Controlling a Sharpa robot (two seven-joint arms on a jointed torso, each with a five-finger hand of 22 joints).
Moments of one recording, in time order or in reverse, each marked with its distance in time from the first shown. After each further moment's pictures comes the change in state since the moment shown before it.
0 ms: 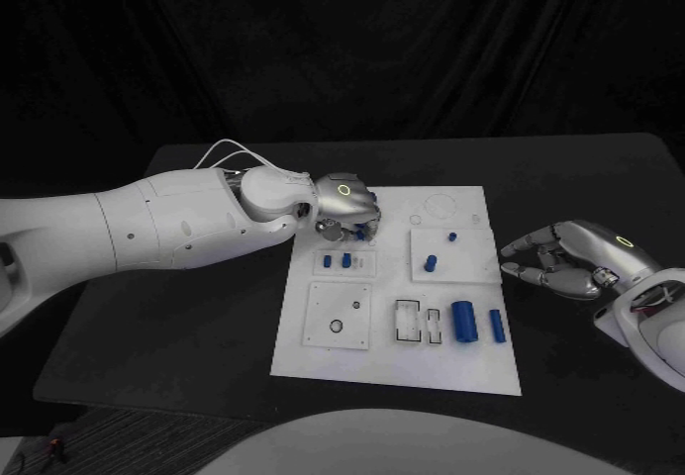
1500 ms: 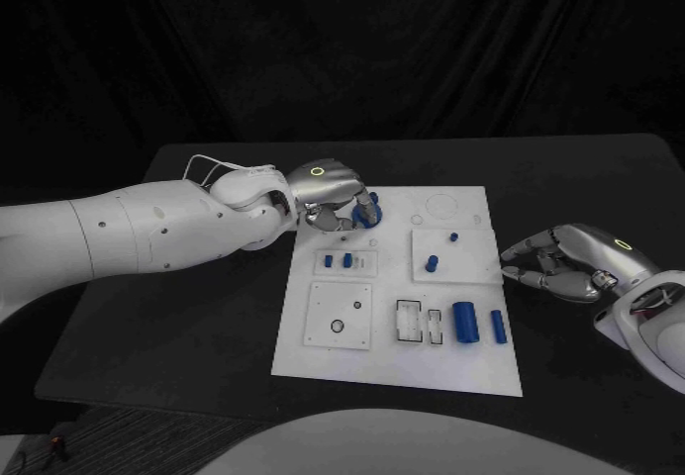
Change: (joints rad) left arm -0.013 -0.075 -0.006 0.010 0.464 -0.200 0.128; left_hand -0.037 0.072 -0.039 -0.022 0.108 0.094 0.060 0.034 0.049 0.178 0.037 -0.024 -0.065 -0.026 0.002 -0.090 -0.158 0.000 0.043 -0.025 0.056 0.000; right arm -0.007 0.003 0.000 -0.009 0.004 0.012 0.004; right_hand 0.001 0.001 -0.003 -0.003 -0.014 0.007 0.000 0.005 0.002 -0.002 0.002 -0.014 0.014 0.000 0.000 0.000 -0.003 0.000 0.000 0.000 -0.004 0.000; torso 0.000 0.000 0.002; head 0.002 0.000
